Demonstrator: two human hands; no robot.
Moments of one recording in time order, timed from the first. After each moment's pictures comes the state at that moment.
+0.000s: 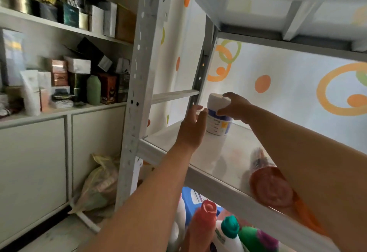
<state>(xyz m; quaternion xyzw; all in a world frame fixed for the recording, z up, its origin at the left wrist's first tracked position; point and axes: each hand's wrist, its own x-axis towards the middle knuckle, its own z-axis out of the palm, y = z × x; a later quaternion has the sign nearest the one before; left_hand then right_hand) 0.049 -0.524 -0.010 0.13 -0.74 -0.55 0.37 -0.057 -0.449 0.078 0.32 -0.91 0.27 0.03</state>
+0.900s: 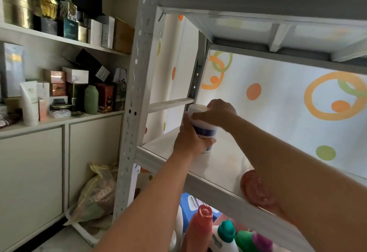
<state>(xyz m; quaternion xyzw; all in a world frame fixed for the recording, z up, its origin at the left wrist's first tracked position) 0.033 -0.526 -0.025 0.18 -0.79 -0.45 0.37 -0.013 -0.458 0.082 0.32 -0.92 0.19 0.12</state>
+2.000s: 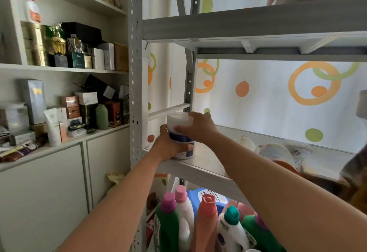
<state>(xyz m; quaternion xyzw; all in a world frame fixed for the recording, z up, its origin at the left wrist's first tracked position) 0.122 -0.525 -0.007 0.22 -0.83 -0.43 0.27 0.053 -0.427 0.056 0.39 -0.88 0.27 0.09</state>
